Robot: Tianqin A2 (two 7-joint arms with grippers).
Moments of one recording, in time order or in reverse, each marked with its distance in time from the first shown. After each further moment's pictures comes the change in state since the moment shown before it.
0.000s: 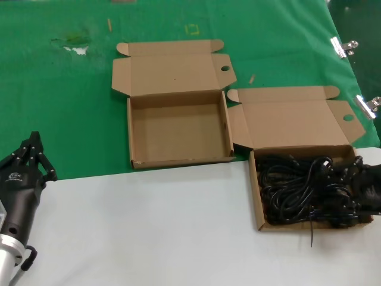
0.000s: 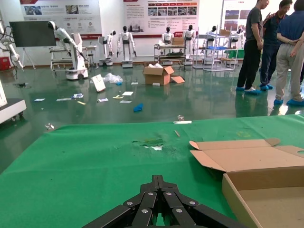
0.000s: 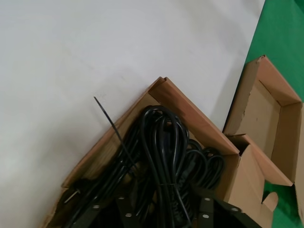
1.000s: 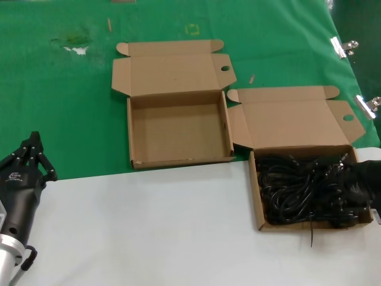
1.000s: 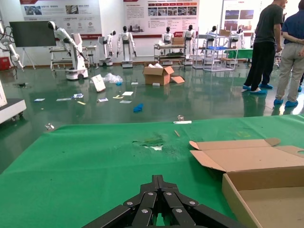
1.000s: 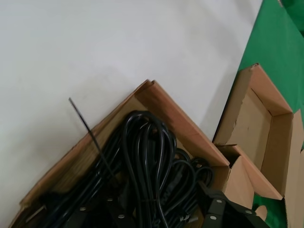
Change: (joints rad) left arm 0.000 0.000 0.000 0.000 0.000 0.000 0.000; right arm 0.037 -0.072 -0.011 -0.066 0.002 0.020 -0.085
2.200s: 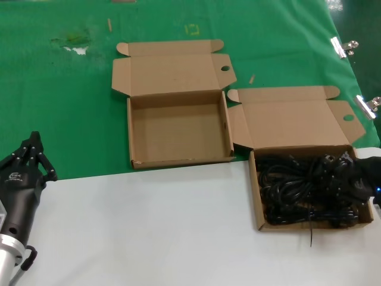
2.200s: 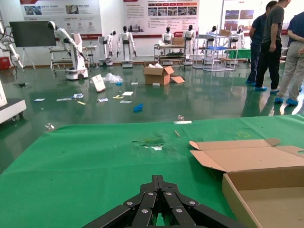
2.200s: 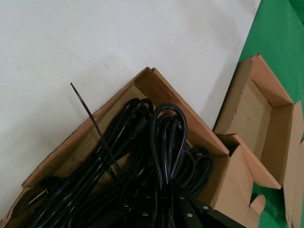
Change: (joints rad) left arm 0.000 0.000 0.000 0.000 0.000 0.000 0.000; right arm 0.011 0.002 0.000 -0.016 -0.011 0.015 -0.004
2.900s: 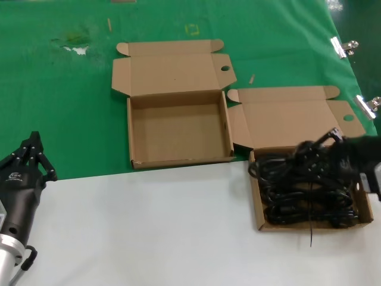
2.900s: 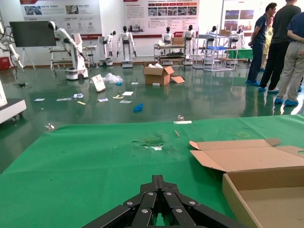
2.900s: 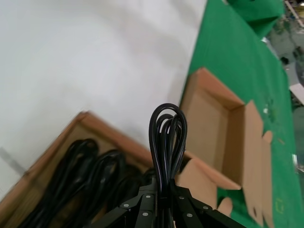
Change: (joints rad) left arm 0.000 0.000 0.000 0.000 0.000 0.000 0.000; right arm -0.022 0.051 0.011 0.251 0.013 -0.004 0.381
